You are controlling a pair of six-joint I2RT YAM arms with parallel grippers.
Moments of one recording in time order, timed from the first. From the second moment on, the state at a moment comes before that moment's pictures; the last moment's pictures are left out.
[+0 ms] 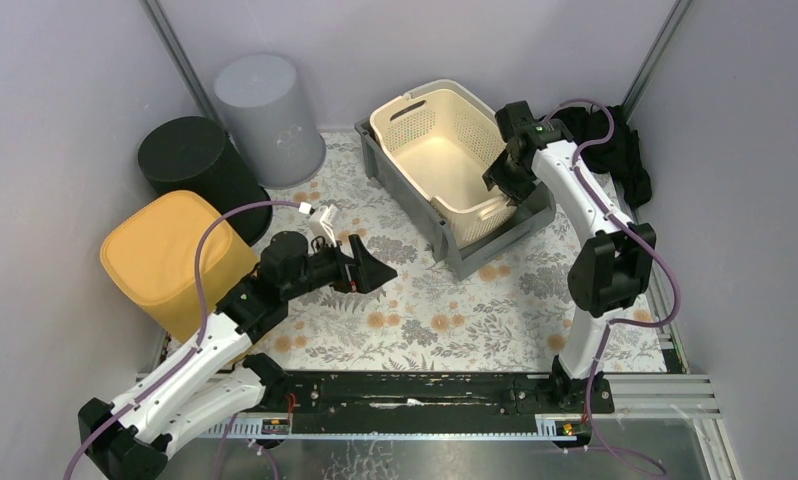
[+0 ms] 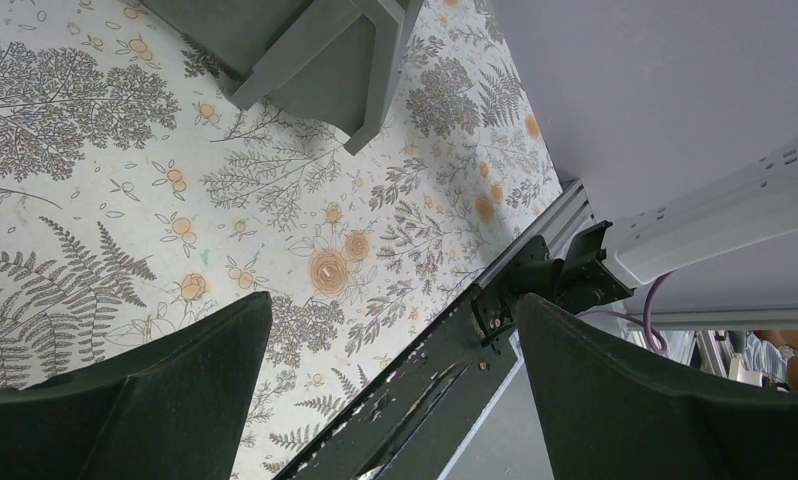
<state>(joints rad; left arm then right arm) -0.63 0.79 0.67 -0.22 0.31 -0.70 0.30 1.86 1.81 -1.15 0.21 0.99</state>
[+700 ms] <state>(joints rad) -0.61 0.79 0.67 -0.22 0.34 -0.70 0.30 1.89 1.82 -1.17 0.23 0.97</state>
